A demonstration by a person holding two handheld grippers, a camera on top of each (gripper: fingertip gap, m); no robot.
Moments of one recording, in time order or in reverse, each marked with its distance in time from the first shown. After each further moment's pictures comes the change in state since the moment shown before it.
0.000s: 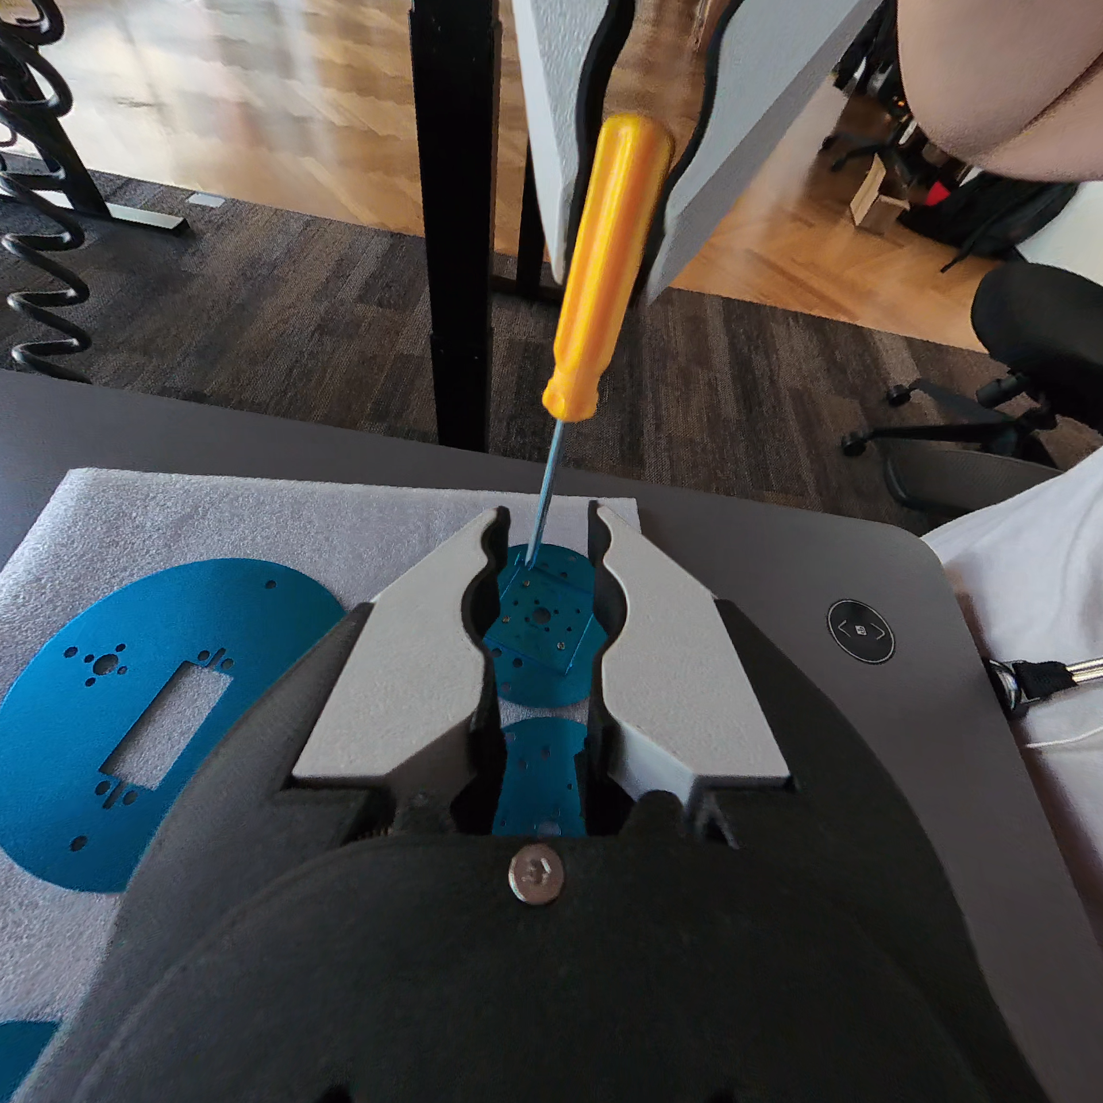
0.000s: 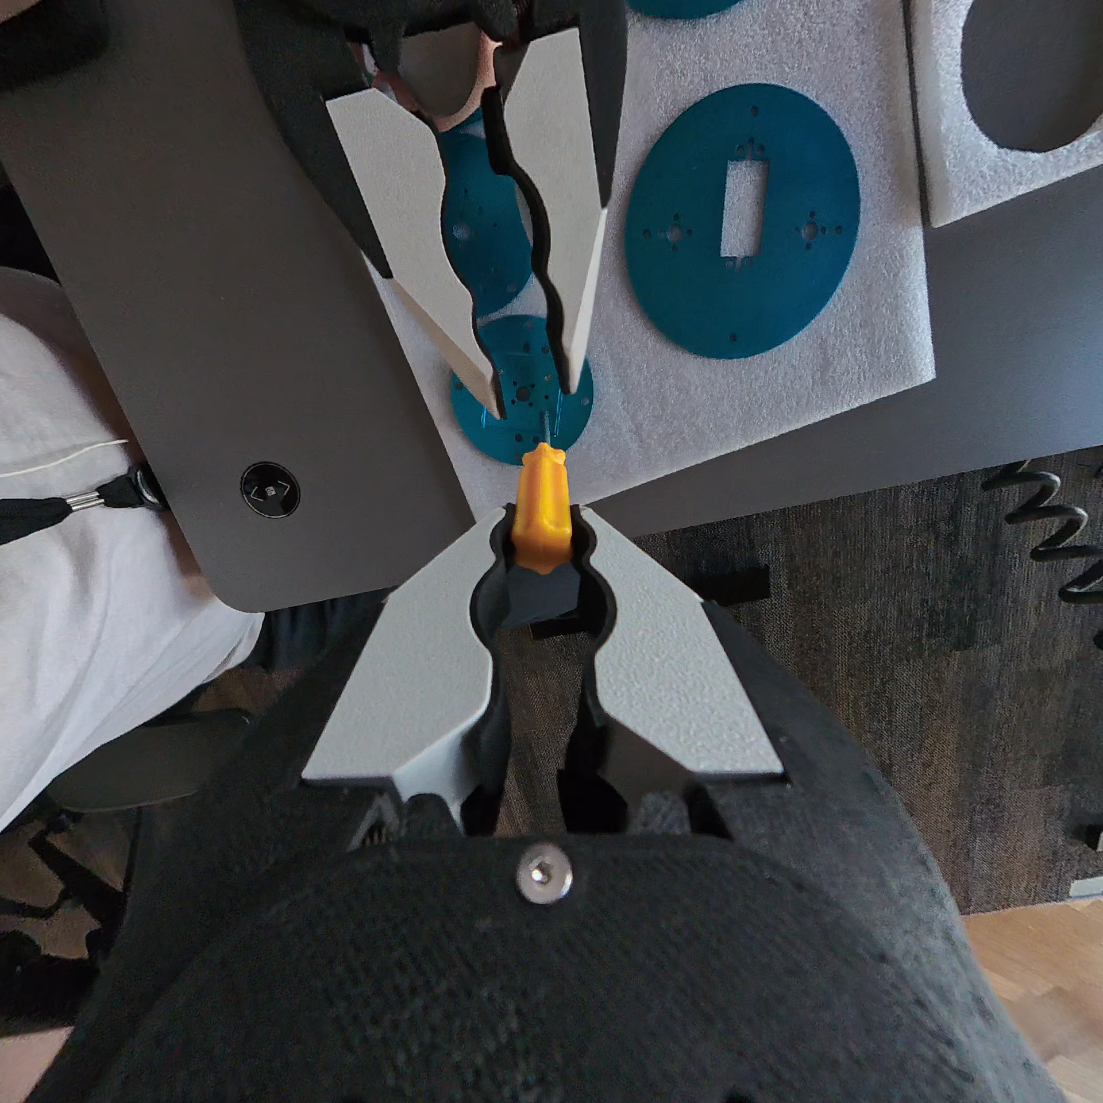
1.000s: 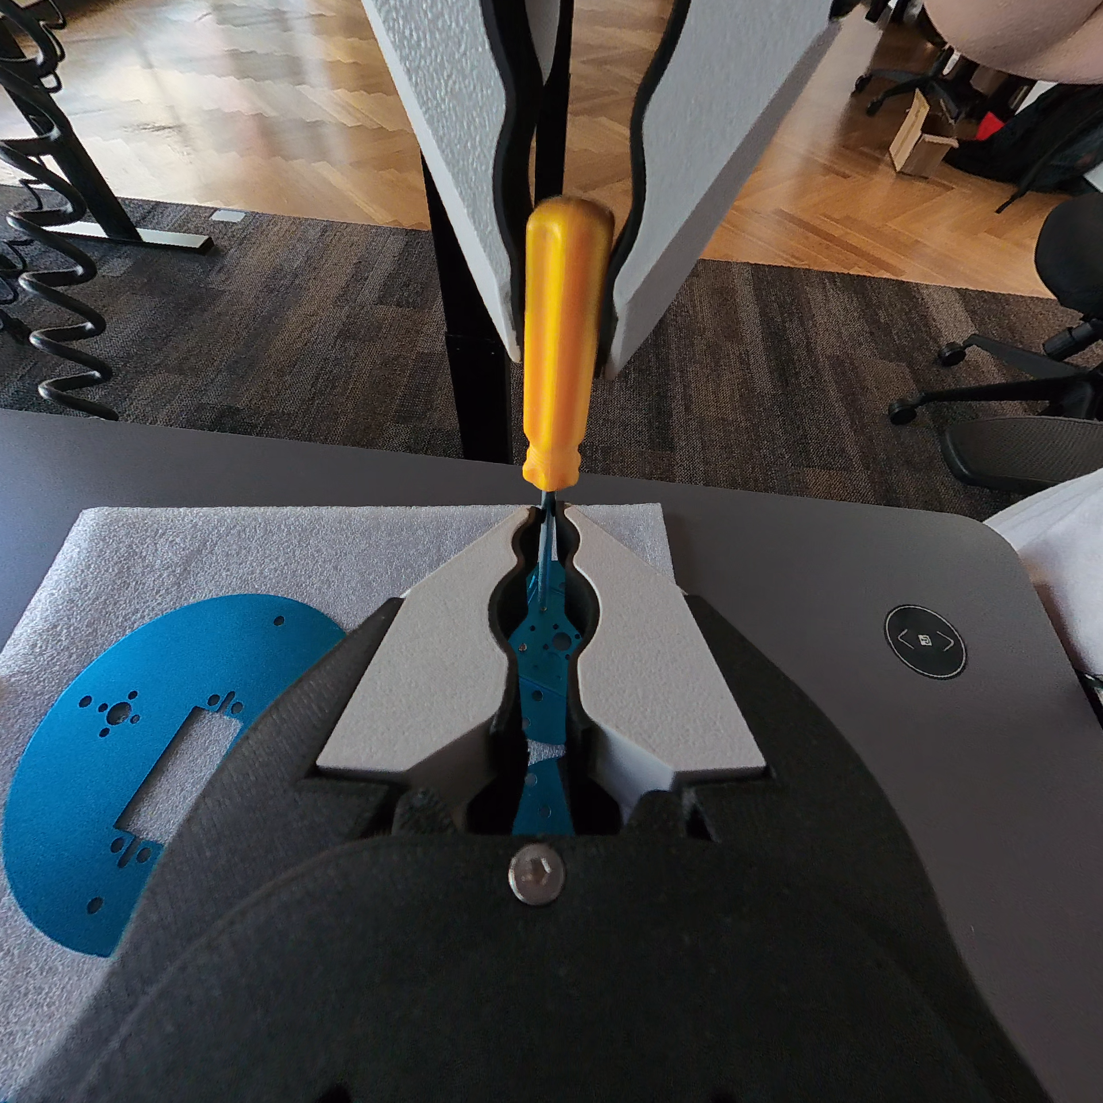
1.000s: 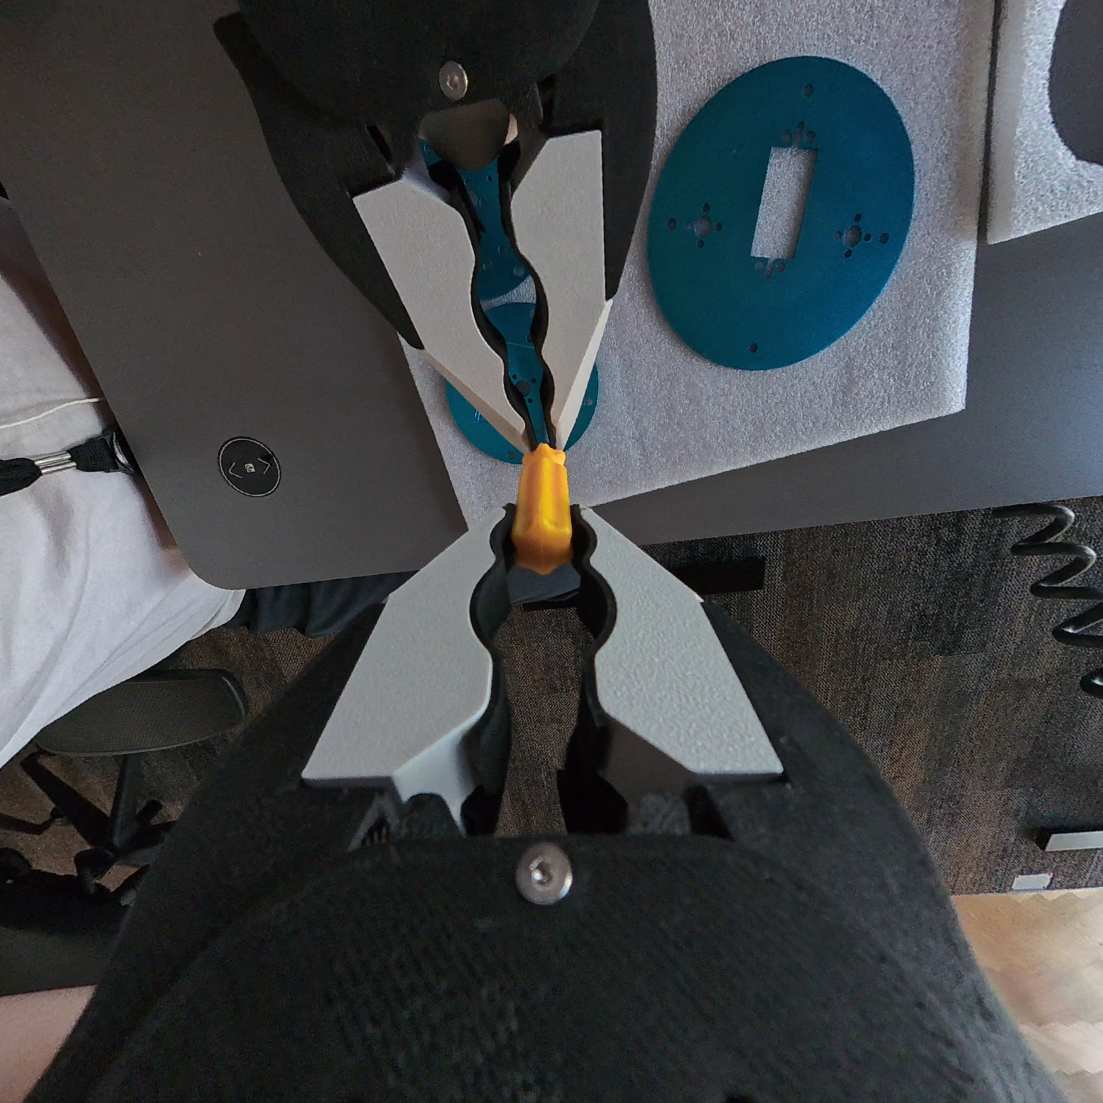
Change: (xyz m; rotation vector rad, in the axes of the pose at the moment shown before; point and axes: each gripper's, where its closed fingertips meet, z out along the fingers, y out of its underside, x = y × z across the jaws) left arm -0.003 0.001 0.019 -0.028 -0.031 0.083; right arm 0.004 -0.003 0.017 -0.080 -0.043 -0.071
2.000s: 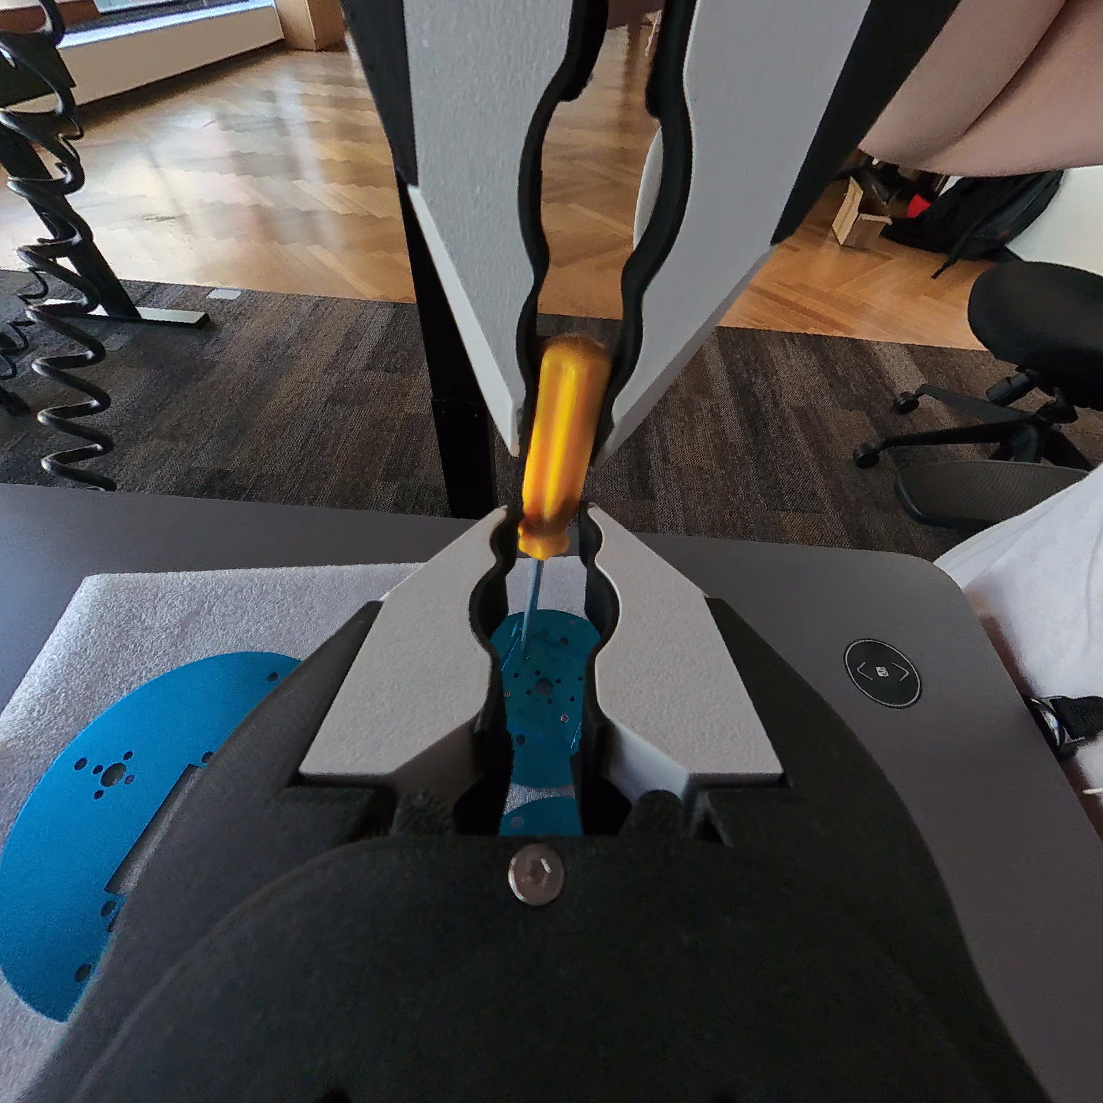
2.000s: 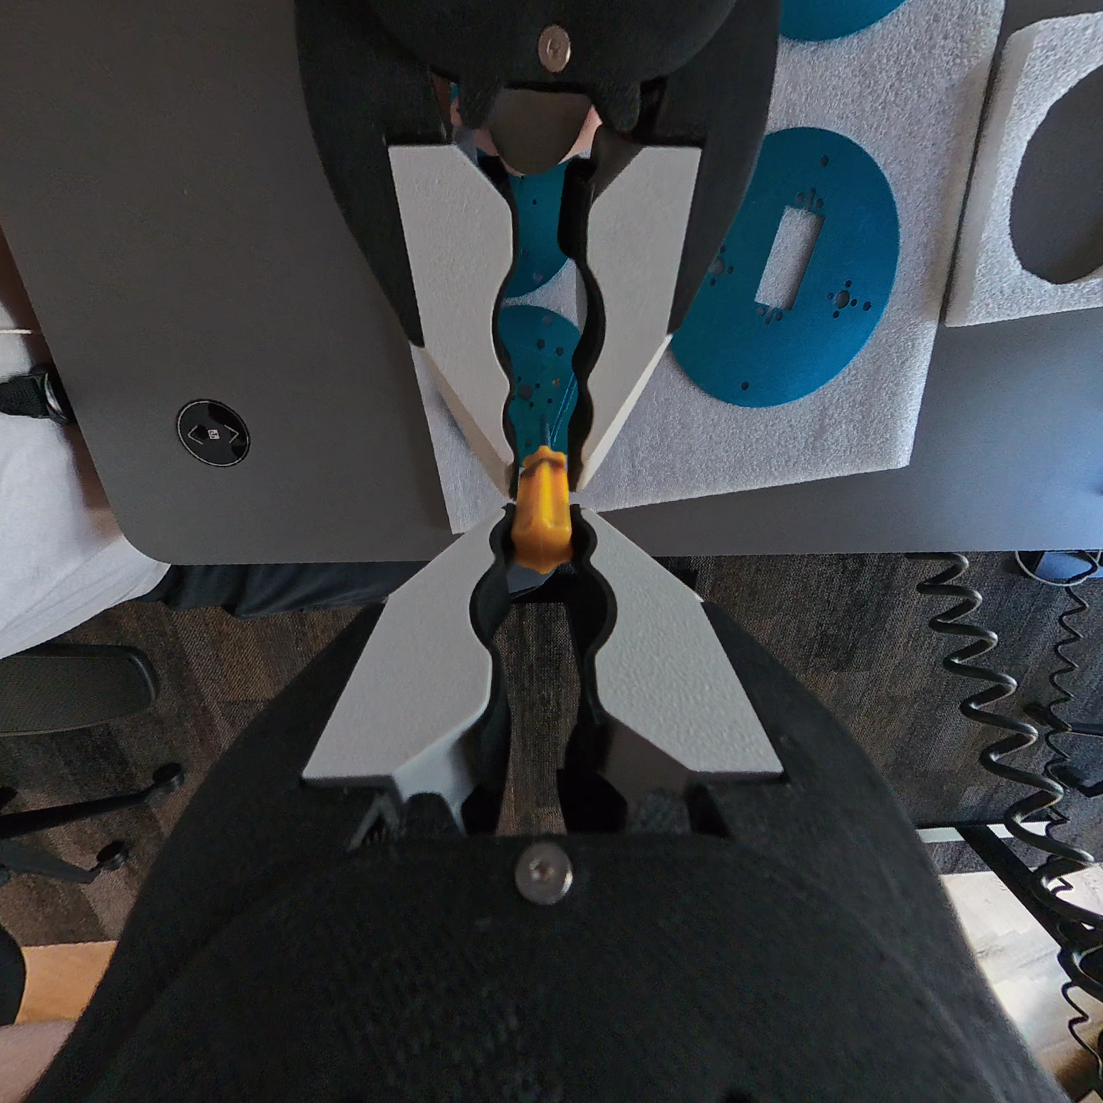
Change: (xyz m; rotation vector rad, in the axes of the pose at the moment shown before) left arm 0.009 -0.025 -0.007 0.105 0.039 0.015; right arm -0.009 -0.004 0.001 -0.012 0.071 -0.161
